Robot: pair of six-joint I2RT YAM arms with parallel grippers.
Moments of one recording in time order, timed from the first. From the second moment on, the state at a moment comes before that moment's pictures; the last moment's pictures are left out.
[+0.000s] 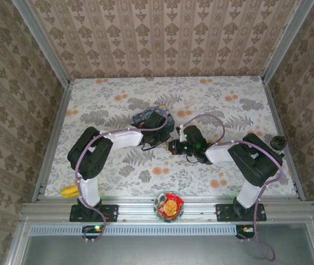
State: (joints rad) left arm -0.77 1.88 1.14 -0.21 0.06 -1.14; right arm 0.57 1.73 0.66 0.41 -0.30 0.63
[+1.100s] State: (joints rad) left arm -0.80 1.85 1.14 -0.31 0.11 -1.27; right arm 0.58 1.69 0.58 0.54 -0.27 0.72
